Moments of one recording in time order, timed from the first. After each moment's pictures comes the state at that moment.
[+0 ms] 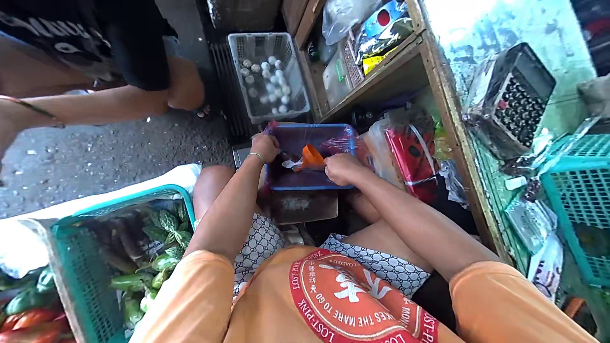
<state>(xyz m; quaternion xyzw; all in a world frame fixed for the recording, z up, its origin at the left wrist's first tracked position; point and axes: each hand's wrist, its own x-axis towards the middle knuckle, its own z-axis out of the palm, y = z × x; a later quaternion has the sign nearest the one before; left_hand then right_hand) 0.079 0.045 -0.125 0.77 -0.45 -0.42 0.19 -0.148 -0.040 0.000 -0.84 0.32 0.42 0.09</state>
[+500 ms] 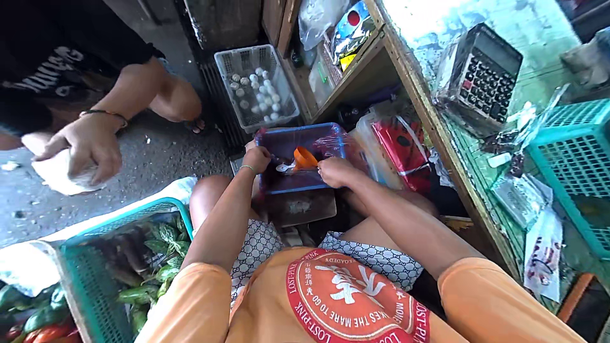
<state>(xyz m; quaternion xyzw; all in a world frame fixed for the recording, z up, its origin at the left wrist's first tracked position) 0.062 0.055 -0.120 0.78 -0.43 -0.42 0.16 -0.180 -0.036 0.004 -0.84 0.35 0.38 0.15</state>
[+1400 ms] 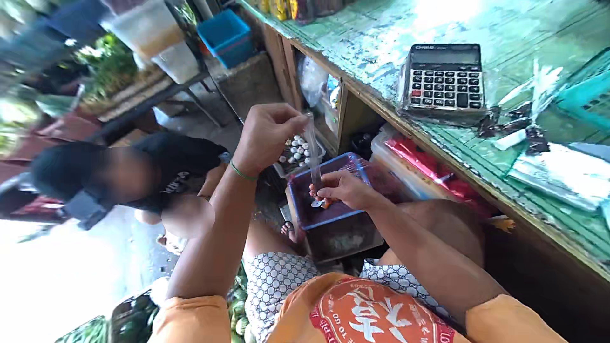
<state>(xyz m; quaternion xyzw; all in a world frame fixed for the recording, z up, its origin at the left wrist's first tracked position) -0.009 0.044 0.269 0.56 -0.62 -0.26 0.48 -0.215 -0.007 0.094 -0.63 0.17 -0.18 0.74</state>
